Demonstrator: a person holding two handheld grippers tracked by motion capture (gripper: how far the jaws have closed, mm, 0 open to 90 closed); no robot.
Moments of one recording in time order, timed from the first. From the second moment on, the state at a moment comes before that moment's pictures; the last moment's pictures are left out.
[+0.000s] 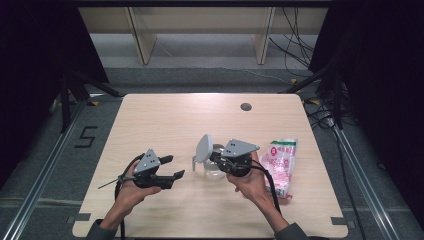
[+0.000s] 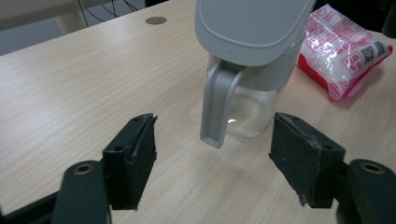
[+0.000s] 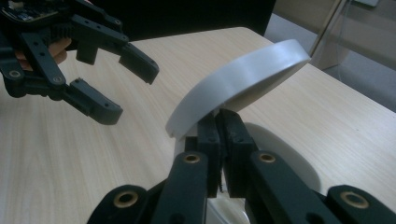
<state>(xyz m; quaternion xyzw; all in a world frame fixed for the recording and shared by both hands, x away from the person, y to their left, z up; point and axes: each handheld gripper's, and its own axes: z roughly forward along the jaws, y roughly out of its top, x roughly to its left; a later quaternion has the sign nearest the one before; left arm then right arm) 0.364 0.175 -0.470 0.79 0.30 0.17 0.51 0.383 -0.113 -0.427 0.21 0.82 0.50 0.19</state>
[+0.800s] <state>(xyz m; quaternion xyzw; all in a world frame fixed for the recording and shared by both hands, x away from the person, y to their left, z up) 0.355 0.170 -0.487 0.79 0.32 0.13 0.51 0.381 -0.169 -0.432 0.29 0.78 0.51 0.22</state>
